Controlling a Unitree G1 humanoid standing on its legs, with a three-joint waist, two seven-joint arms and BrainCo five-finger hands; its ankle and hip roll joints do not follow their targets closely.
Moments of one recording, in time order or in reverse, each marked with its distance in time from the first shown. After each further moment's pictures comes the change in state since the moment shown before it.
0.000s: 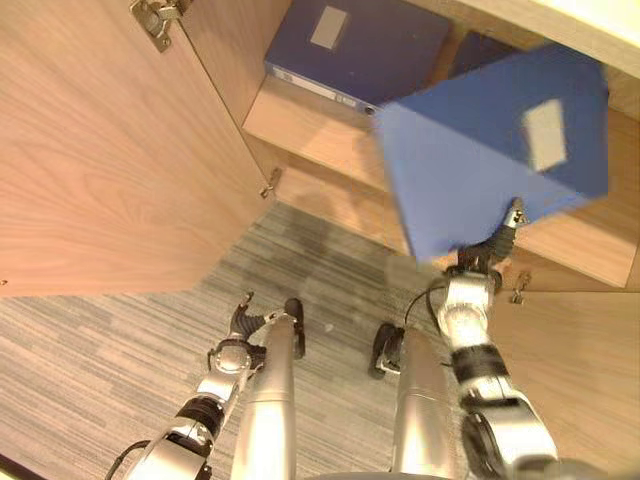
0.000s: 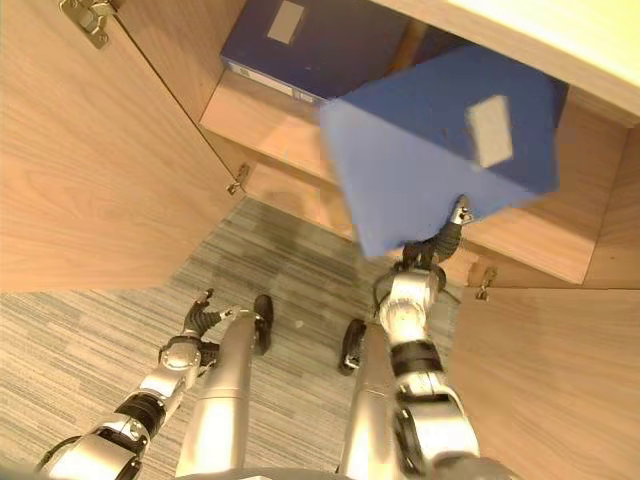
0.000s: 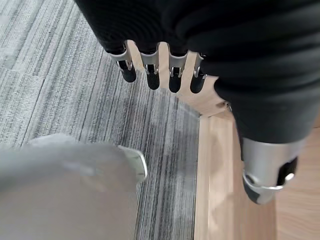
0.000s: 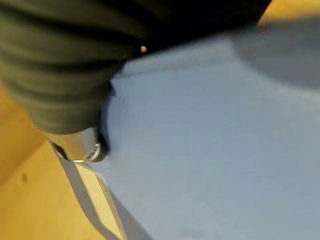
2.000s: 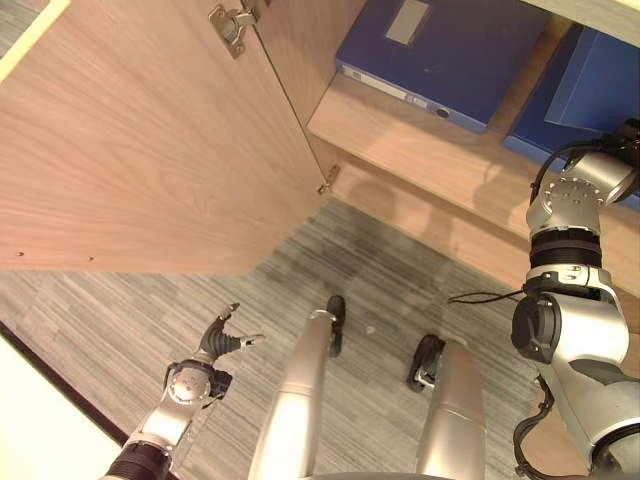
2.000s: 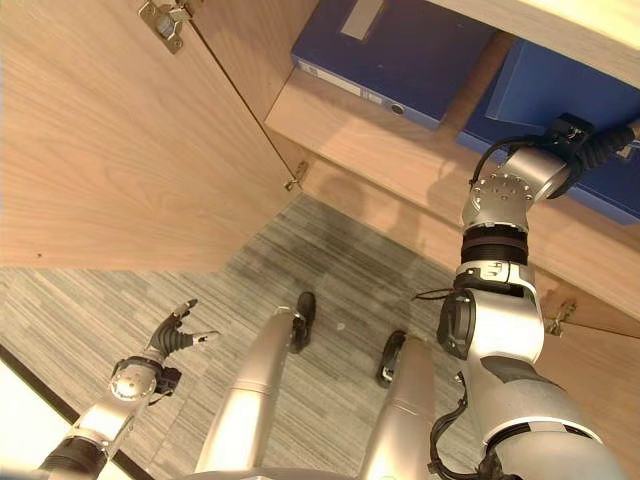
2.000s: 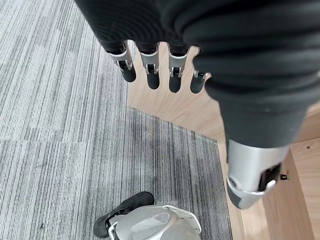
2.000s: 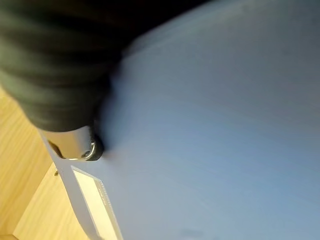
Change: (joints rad) left arm 0.287 0.232 0.079 -0.450 0.121 0.105 -0.180; right arm -0.473 -0.361 -0.172 0.186 0.055 -0.091 -0.172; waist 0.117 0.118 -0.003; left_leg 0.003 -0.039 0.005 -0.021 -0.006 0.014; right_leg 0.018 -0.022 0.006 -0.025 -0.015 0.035
